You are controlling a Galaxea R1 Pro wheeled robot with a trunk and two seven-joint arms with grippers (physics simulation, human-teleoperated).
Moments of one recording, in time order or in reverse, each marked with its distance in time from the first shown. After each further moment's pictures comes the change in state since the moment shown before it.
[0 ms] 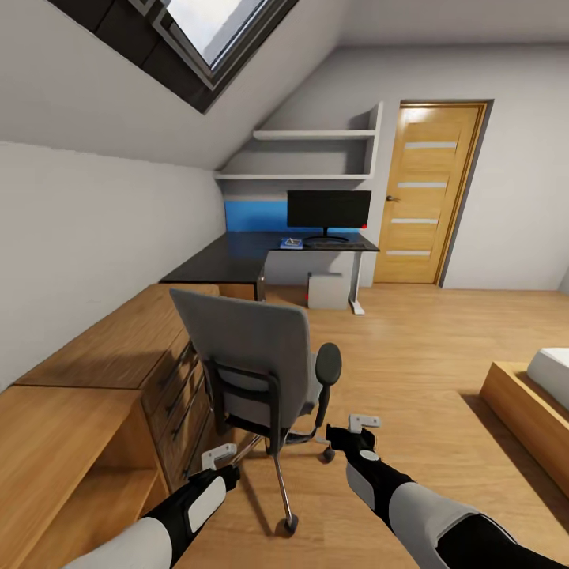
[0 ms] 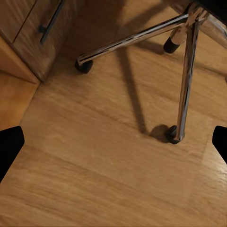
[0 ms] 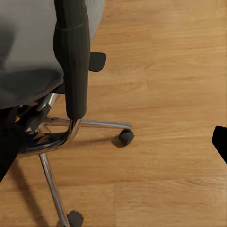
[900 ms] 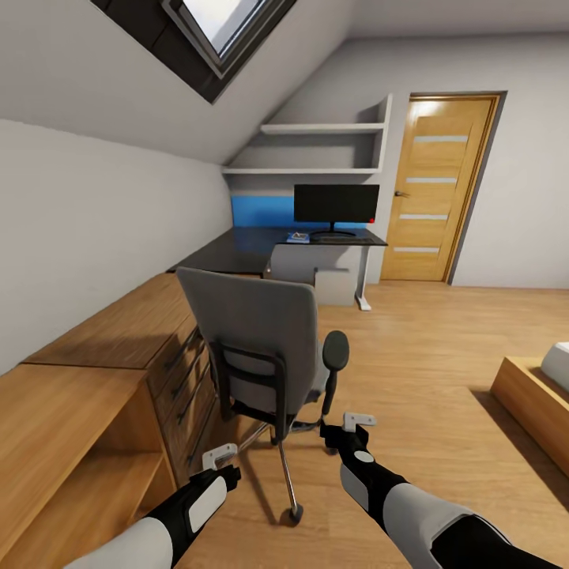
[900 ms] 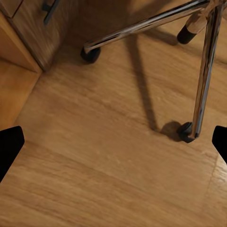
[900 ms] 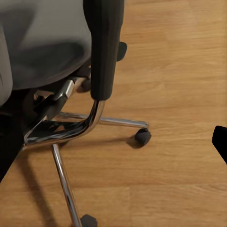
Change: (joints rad) left arm 0.000 -0.003 0.000 0.000 0.002 0.000 0.000; right arm 0.002 0.024 -0.003 0.000 0.003 -0.049 0.002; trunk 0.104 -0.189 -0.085
